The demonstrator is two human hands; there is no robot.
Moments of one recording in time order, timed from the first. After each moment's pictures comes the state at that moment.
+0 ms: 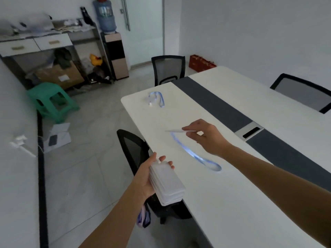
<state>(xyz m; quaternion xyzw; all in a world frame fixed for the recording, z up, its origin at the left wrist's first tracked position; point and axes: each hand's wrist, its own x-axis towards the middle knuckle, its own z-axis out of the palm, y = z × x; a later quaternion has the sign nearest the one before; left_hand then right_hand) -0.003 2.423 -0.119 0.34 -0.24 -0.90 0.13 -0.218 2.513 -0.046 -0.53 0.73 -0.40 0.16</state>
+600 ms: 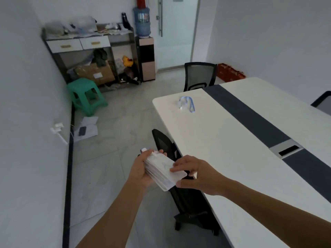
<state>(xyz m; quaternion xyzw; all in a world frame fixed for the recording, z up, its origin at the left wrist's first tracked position) 0.101 2.346 -0.105 0.34 -0.19 -0.87 0.29 -0.072 2.476 -0.075 -0.62 0.61 -0.34 0.36</state>
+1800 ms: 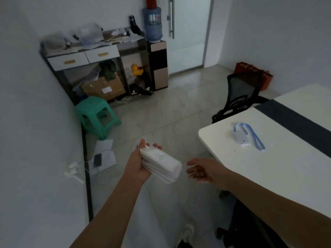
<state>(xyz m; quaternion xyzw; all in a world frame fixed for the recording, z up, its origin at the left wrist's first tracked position) 0.156 1.824 -0.099 0.34 -0.18 -0.85 0.35 -0.030 1.968 -0.100 -0.17 0.66 -0.44 0.59</state>
